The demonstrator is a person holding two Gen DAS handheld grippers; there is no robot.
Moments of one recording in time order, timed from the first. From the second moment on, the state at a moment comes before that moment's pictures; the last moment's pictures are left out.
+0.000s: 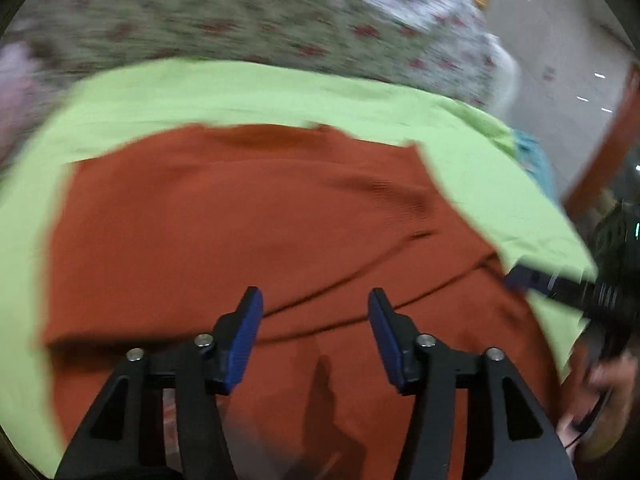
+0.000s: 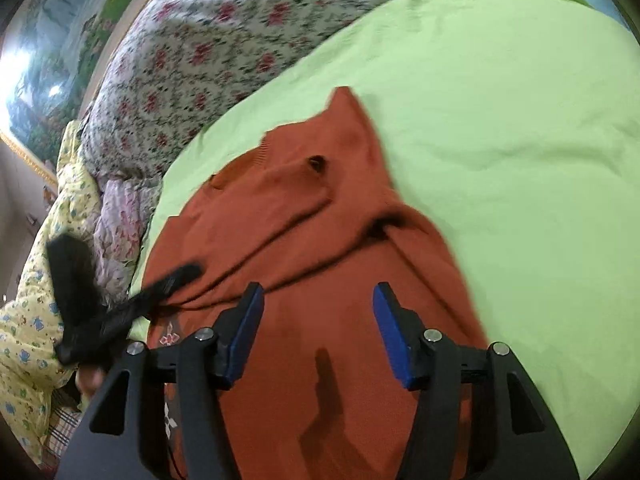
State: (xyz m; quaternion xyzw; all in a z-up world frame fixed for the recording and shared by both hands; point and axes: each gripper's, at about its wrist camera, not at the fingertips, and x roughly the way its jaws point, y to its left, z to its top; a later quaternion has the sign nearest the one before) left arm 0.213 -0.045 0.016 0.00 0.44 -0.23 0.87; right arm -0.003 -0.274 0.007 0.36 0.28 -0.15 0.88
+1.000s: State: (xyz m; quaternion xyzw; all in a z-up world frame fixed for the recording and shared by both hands) left arm 0.249 0.106 -0.038 -0.10 0.42 0.02 0.90; right arm 0.070 -0.343 0.031 0.30 0.25 -0.24 0.89
